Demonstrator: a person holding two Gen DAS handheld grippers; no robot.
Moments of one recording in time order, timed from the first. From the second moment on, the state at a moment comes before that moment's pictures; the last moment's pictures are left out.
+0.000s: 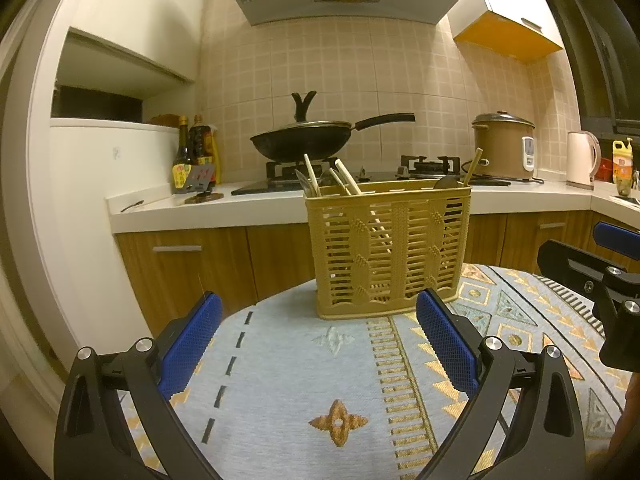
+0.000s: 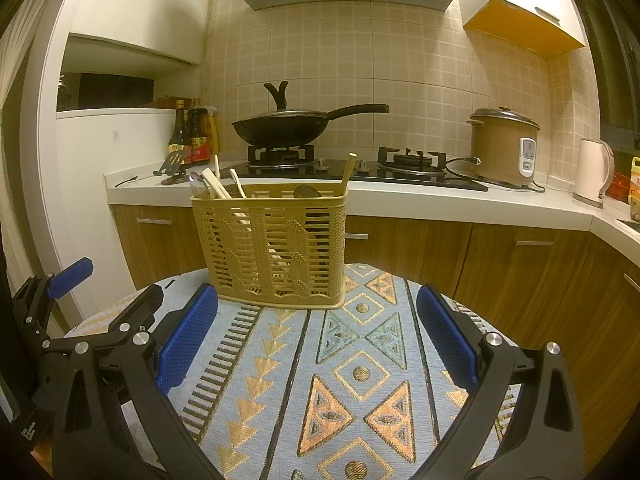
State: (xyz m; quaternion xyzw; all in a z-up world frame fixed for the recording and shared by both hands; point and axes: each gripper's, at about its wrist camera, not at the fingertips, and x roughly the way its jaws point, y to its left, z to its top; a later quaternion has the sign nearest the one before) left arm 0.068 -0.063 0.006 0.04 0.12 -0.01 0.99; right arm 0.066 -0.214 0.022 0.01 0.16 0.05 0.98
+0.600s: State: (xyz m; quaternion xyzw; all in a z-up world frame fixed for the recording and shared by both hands) left arm 0.069 -0.057 0.006 0.03 0.12 -0.01 0.99; right arm 0.066 -0.213 0.021 0.01 0.17 0.05 0.98
